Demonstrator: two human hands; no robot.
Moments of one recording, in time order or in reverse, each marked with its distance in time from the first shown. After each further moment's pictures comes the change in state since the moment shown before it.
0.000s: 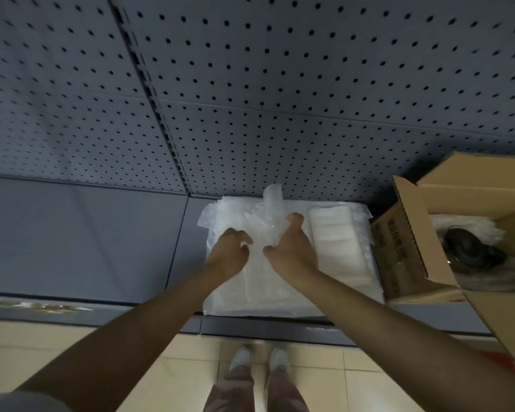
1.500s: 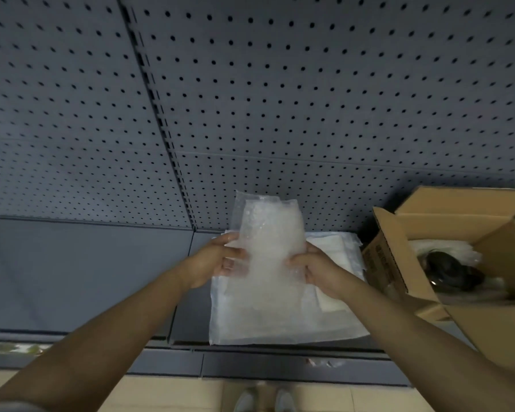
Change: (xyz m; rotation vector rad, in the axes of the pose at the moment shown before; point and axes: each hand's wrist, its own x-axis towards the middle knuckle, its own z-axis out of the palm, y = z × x) left_hand -0.008 0.018 -0.089 -0.921 -0.416 -0.144; right_hand 0.013 0.022 -0.062 0.785 -0.493 -0.007
